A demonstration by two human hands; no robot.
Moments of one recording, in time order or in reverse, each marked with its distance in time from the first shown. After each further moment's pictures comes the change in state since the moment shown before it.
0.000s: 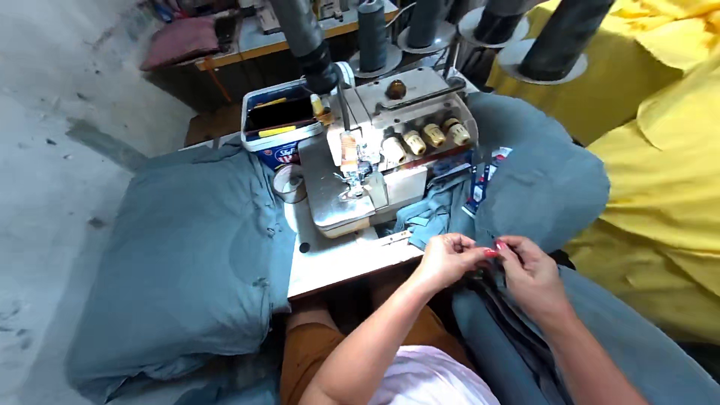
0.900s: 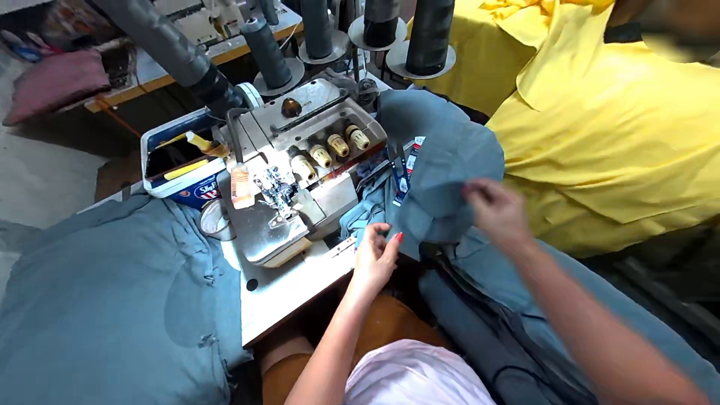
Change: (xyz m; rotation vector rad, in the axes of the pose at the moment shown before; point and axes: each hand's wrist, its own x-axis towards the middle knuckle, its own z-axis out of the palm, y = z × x) left_hand -0.009 -0.006 -0.016 0.253 0.110 -0.013; right_hand 0.046 0.014 -0.058 -0.238 0.104 0.009
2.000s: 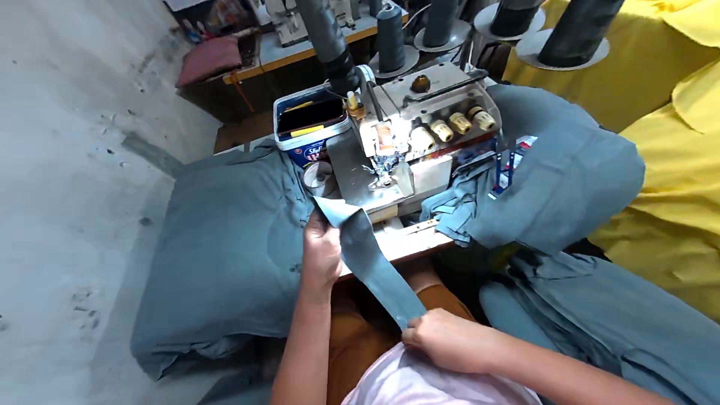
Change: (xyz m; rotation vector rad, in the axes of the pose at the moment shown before) left_hand -0.107 0.019 -0.145 -0.351 0.712 0.256; right_hand -0.129 -0.136 0.113 -0.062 -1.494 -0.548
